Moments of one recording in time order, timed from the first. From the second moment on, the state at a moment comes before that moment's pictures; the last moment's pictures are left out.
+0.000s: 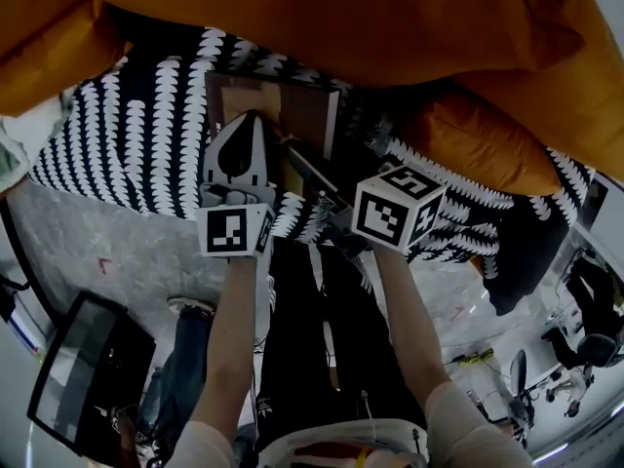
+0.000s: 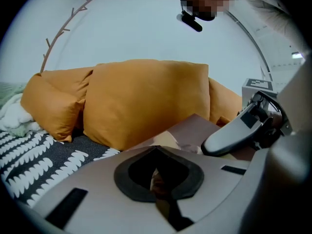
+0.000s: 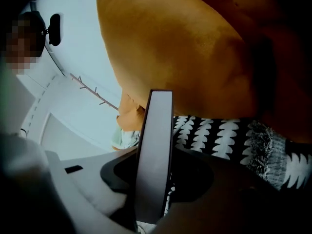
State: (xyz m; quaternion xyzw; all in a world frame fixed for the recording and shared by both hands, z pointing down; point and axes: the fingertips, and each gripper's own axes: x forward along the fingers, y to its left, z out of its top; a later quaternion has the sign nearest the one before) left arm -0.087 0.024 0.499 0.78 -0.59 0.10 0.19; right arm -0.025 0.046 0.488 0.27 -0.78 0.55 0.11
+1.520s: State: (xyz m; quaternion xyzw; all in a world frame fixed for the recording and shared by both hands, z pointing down) left arm -0.023 0.073 -0.049 0.84 -0.54 -0.01 -0.07; right arm 0.077 0.072 -0.053 0.50 -0.85 0.15 -0.05
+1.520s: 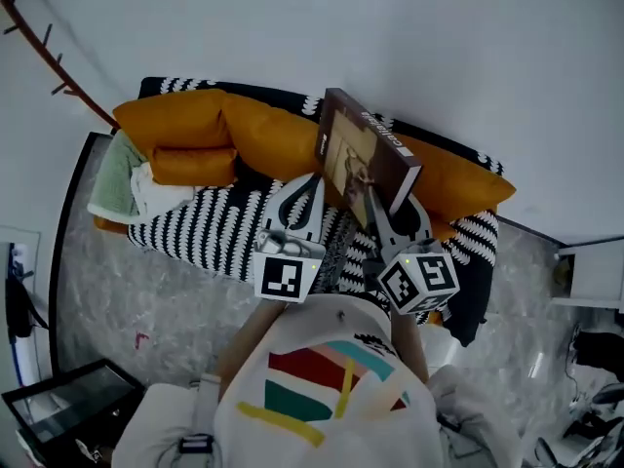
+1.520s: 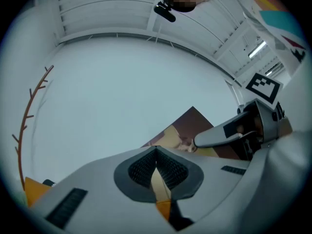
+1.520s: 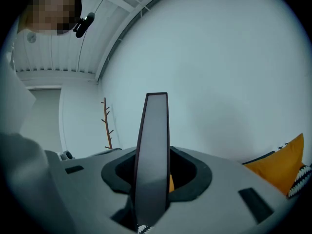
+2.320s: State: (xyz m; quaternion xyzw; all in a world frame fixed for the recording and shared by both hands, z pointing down) left arm -0.055 0.064 -0.089 0.79 -0.59 -0.03 -0.13; right arm 0.068 0.069 -0.064 0.47 -0.88 0.09 -0.05
